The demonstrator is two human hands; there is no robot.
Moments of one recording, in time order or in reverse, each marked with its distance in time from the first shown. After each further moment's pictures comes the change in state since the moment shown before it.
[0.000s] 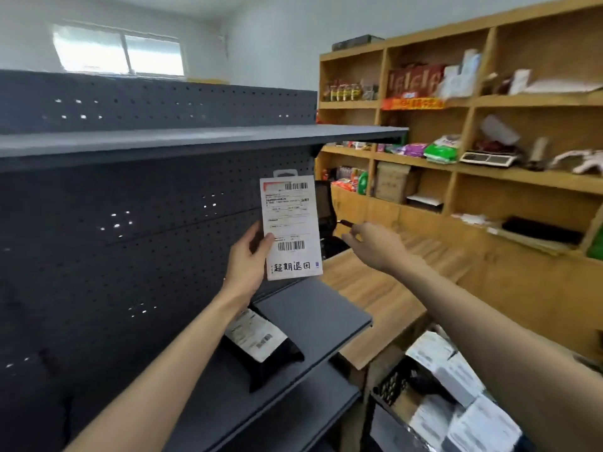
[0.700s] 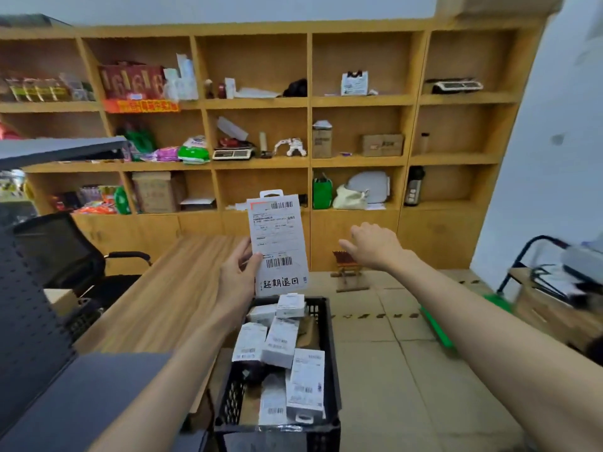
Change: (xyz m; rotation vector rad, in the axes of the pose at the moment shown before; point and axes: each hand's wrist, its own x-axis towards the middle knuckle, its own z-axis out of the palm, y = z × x) left_hand -0.044 0.012 0.298 -0.336 -0.773 -0.045; right_hand -0.220 0.217 -0.133 -0.516 0.006 0.816
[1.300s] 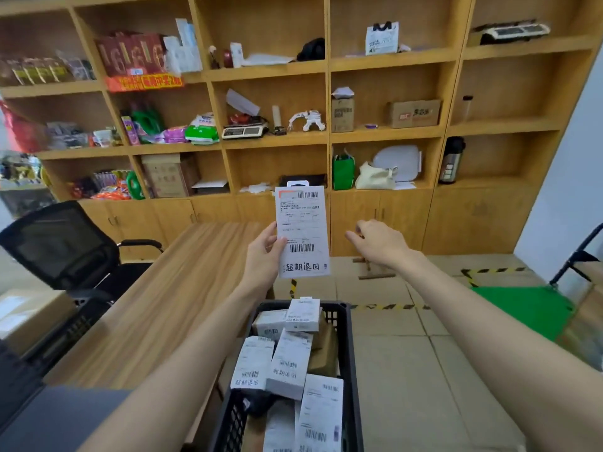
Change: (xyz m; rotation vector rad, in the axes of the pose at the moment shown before) left_hand 0.170 -0.098 0.067 0.075 -0.065 -0.092; right_hand 0.160 0.033 0.118 0.305 -0.098 0.044
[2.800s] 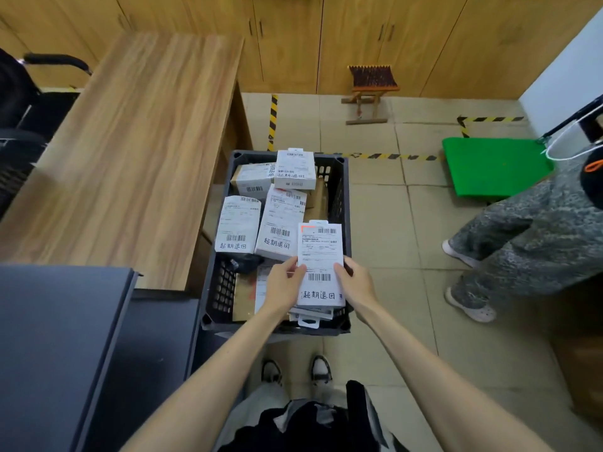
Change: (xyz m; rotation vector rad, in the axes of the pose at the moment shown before) left_hand -0.157 -0.260 0.034 0.192 -0.237 -0.604; right_hand -0.195 0.013 0.291 0.937 -0.286 0.665
